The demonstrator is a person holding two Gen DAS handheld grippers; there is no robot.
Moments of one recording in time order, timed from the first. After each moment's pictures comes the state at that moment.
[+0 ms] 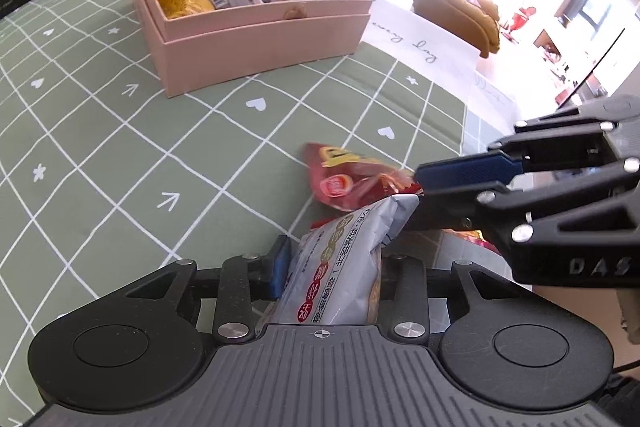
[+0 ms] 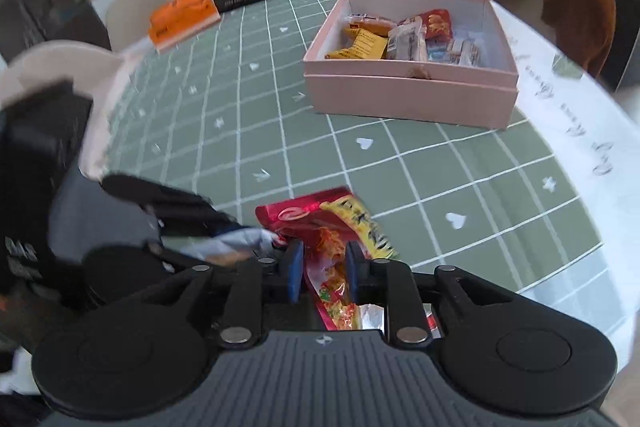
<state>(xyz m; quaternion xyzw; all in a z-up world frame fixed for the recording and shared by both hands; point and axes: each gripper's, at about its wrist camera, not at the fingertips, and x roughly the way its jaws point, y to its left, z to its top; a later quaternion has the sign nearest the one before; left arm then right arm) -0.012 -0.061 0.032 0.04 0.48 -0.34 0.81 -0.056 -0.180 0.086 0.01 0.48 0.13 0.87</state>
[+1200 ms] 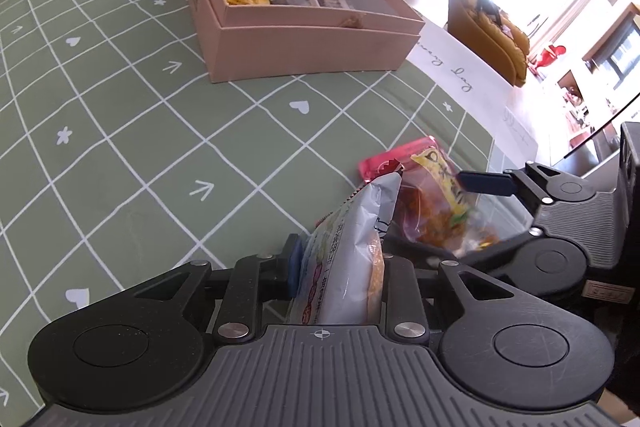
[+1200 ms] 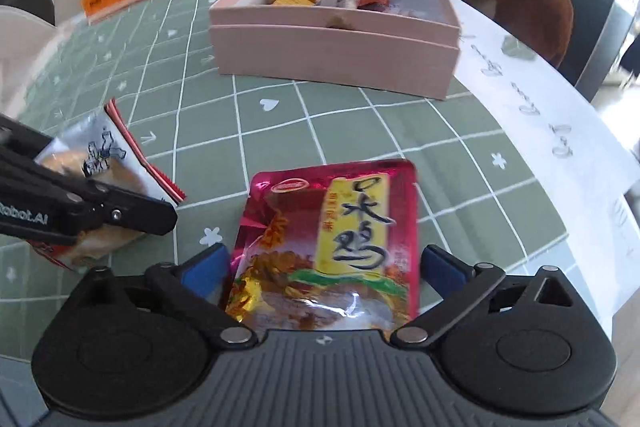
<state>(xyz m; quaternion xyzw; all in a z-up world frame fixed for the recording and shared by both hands) 0.004 -0.046 0.029 -0.03 0.51 -0.29 0.81 -0.051 -0.204 0.027 -0.04 0.47 0.05 0.88</state>
